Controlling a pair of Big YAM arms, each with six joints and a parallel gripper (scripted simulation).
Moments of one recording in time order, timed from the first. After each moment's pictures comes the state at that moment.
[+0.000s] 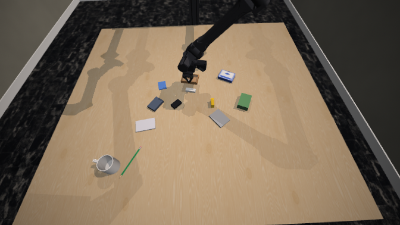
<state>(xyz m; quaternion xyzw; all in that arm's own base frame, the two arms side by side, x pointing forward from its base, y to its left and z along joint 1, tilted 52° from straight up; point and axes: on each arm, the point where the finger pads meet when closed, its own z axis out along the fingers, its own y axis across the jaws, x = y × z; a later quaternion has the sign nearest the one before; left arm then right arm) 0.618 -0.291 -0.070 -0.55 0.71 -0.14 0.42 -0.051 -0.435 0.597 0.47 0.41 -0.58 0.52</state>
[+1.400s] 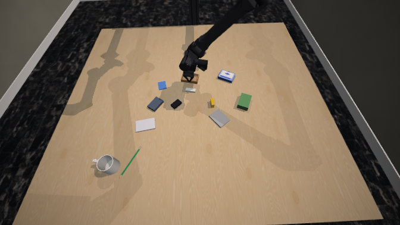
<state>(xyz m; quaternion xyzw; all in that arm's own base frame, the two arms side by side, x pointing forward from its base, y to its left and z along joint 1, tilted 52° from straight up) 0.612 -0.291 -0.067 -0.55 0.71 -0.15 0.40 -0.051 -0.435 0.597 0.47 0.41 -0.58 0.52</state>
